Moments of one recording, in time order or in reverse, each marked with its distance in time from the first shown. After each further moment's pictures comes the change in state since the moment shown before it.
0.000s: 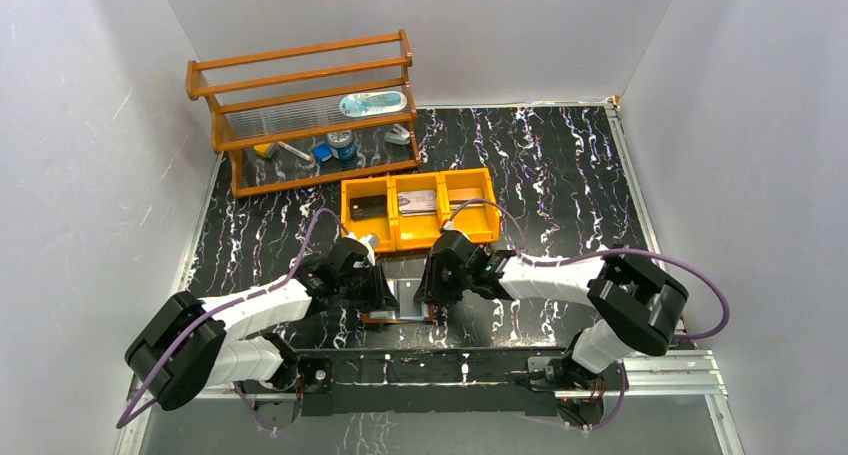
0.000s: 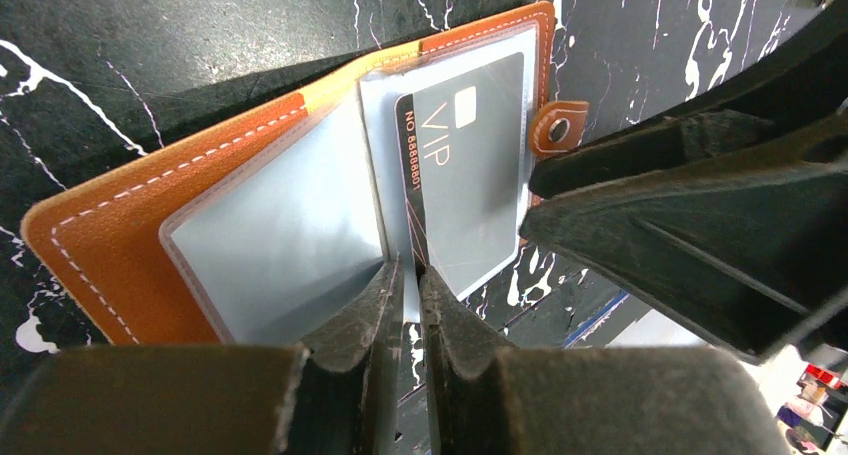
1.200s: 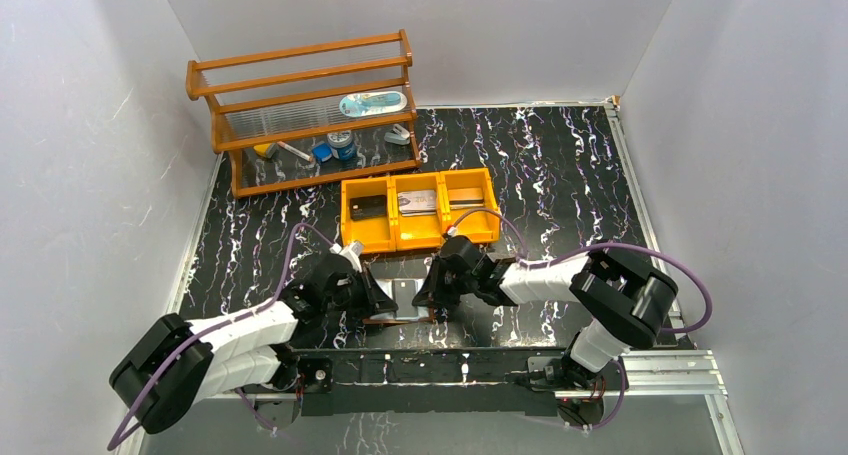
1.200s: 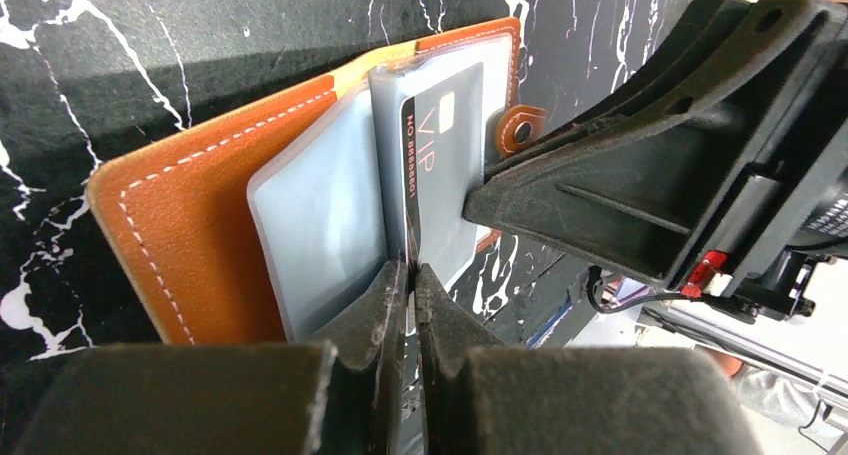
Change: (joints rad) left arm 0.007 -0.128 -0.195 0.251 -0.009 -0.181; right arm -0.025 0.073 -0.106 0.253 -0.094 0.073
